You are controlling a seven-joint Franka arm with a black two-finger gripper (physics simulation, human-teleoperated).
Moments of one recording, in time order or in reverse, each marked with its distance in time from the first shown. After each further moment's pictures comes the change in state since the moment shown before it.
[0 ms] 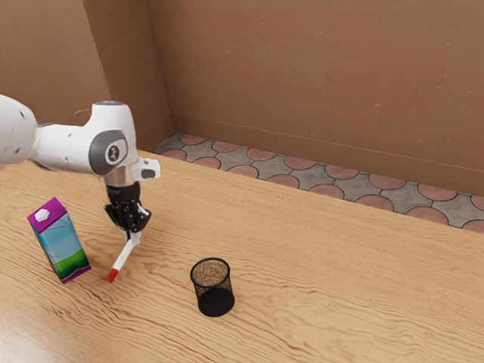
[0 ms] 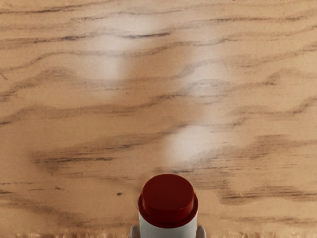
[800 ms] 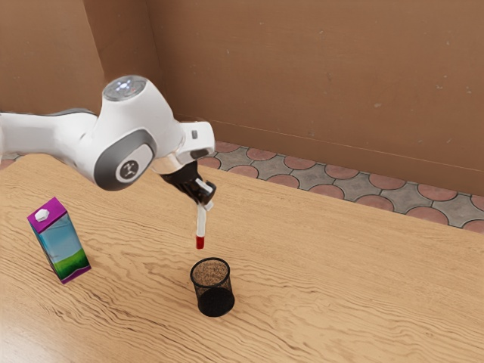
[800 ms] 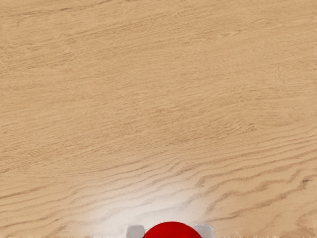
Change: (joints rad) arm -0.123 -0.393 -0.268 -0.259 0.085 0.441 -0.268
